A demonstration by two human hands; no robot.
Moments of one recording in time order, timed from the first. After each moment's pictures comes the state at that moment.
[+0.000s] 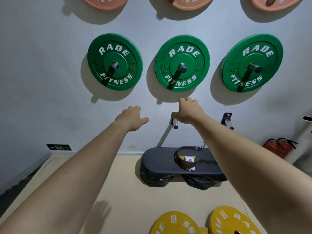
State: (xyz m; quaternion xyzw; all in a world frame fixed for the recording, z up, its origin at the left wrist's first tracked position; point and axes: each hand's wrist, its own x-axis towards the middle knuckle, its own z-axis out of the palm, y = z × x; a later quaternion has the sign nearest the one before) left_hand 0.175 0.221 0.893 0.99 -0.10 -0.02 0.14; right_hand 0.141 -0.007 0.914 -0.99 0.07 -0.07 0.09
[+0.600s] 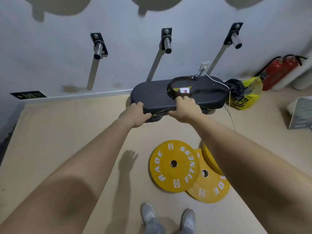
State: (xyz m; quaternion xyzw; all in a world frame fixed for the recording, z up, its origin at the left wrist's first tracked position) left_hand 0.162 0.196 0.578 0.95 -0.11 -0.25 0.17; right_hand 0.105 -0.008 0.590 -0.97 0.15 0.15 0.15
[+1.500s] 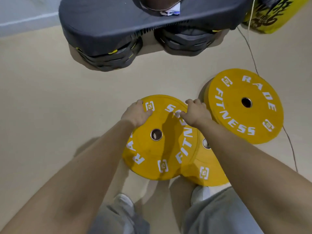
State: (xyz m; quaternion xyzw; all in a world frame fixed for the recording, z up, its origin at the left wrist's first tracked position) left_hand 0.124 0.040 -0.004 0.90 -0.09 -0.37 0.19; right_hand 0.026 -0.175 0.003 -0.92 0.26 0.26 0.16
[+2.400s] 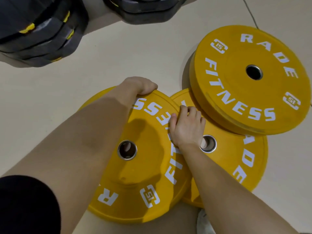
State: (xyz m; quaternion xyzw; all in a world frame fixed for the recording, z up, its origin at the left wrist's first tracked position) left_hand 0.193 -0.169 -0.215 0.85 -0.27 -0.45 -0.07; right_hand -0.044 -0.197 -0.226 -0.91 0.40 0.01 0.08
